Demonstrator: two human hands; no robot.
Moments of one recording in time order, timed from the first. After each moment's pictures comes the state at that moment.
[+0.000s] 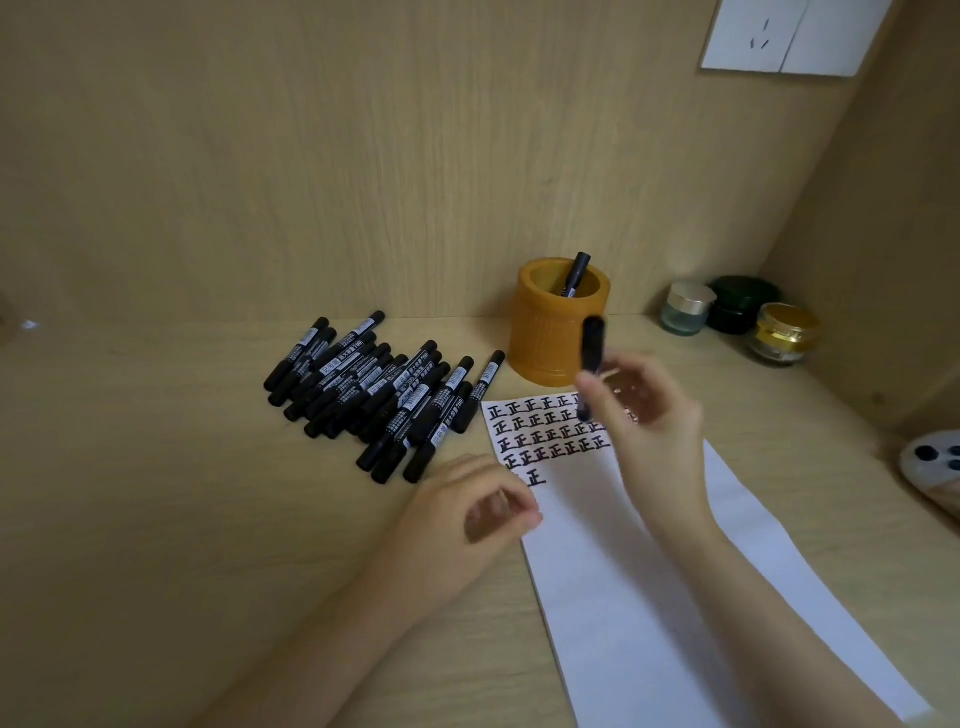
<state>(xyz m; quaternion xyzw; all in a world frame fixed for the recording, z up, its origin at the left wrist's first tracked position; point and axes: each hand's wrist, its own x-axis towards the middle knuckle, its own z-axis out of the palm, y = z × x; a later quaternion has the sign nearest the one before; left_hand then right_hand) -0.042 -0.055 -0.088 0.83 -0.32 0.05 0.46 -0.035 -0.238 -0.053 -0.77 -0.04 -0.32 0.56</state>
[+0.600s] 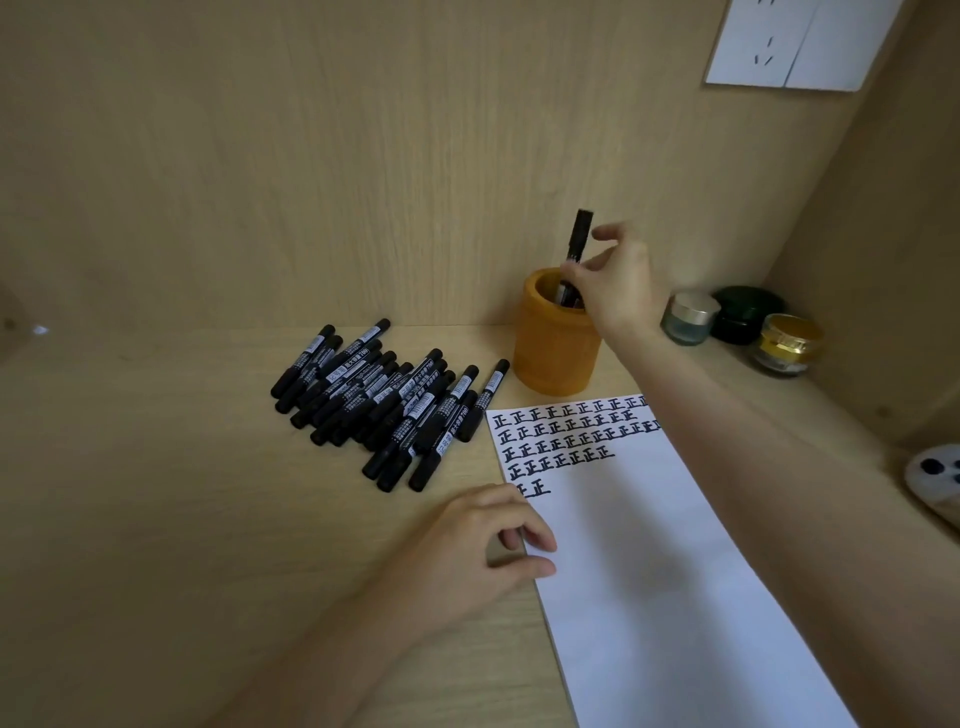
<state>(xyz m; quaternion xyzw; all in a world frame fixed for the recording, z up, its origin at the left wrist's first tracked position) -0.040 -0.059 -0.093 0.84 -0.34 -0.05 0.42 0.096 -0.247 0.008 -0.87 0.11 -0.32 0.36</state>
